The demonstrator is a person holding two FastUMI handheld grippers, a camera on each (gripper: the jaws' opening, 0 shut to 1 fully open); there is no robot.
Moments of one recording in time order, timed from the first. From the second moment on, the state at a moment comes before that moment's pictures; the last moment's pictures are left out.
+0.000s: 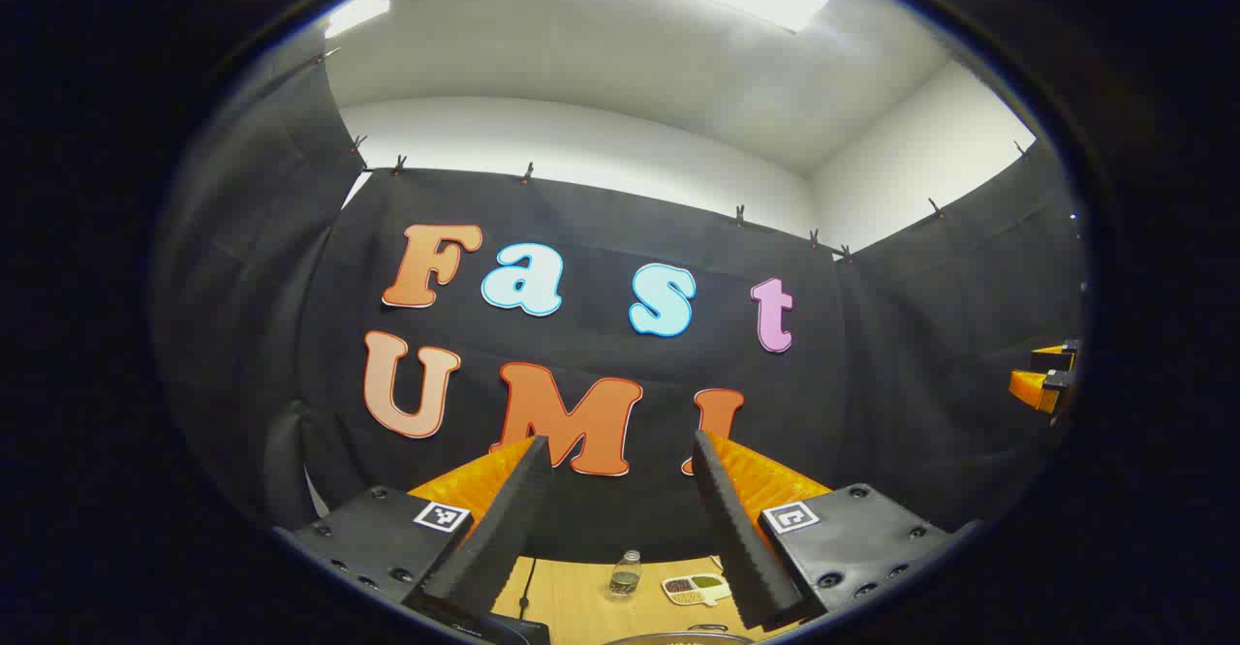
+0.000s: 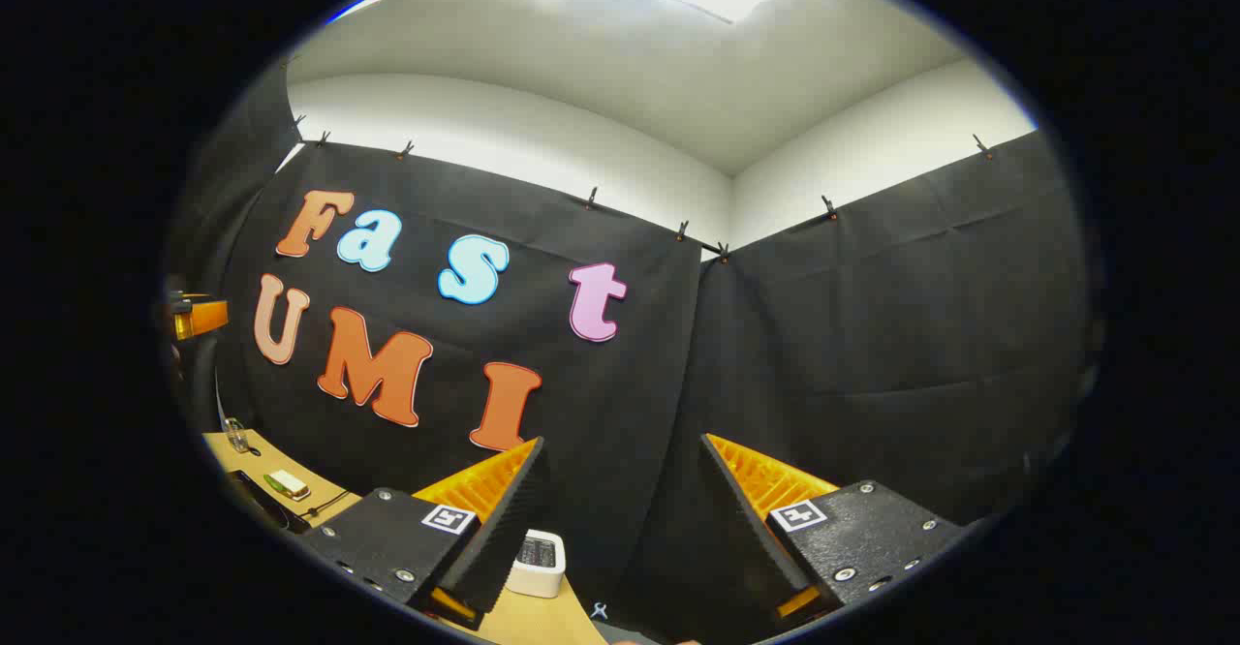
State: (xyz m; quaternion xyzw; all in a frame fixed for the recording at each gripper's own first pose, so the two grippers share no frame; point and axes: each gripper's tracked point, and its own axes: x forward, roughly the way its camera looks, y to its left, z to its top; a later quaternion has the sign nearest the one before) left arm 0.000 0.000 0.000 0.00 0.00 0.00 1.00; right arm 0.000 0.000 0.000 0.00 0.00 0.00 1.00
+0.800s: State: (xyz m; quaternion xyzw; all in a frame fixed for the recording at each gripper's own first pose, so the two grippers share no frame) left arm -0.020 0.035 0.035 0.03 -0.05 0.06 1.00; right arm 0.008 0.013 0.008 0.01 -0.02 0.03 1.00
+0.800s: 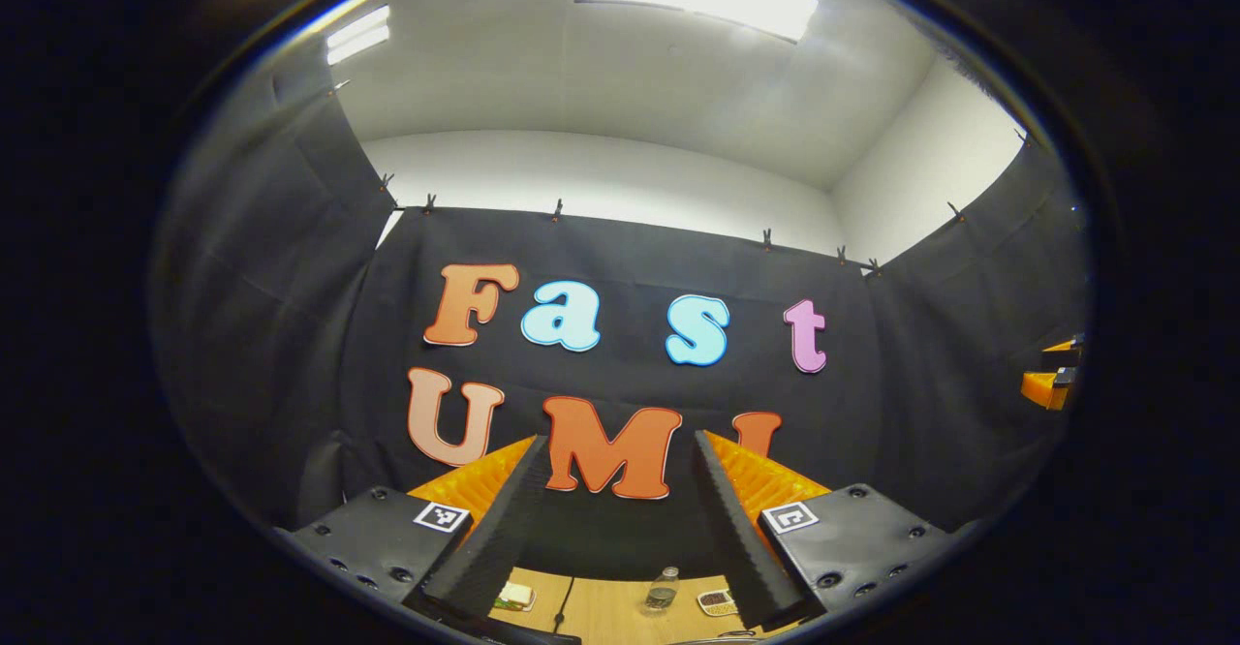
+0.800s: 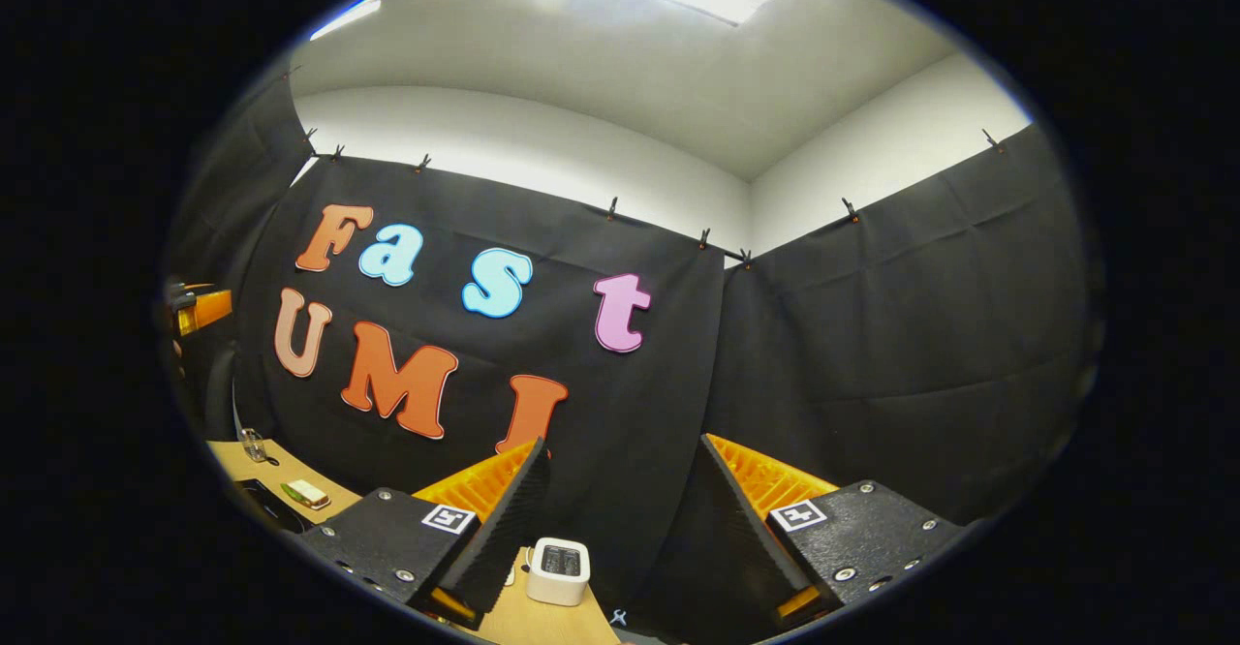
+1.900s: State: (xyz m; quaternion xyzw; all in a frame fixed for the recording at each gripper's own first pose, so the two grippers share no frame) left arm -0.089 0.014 -0.252 0.01 0.37 0.08 0.93; right arm 0.007 -0.003 -0.051 0.02 0.03 0.04 1.00
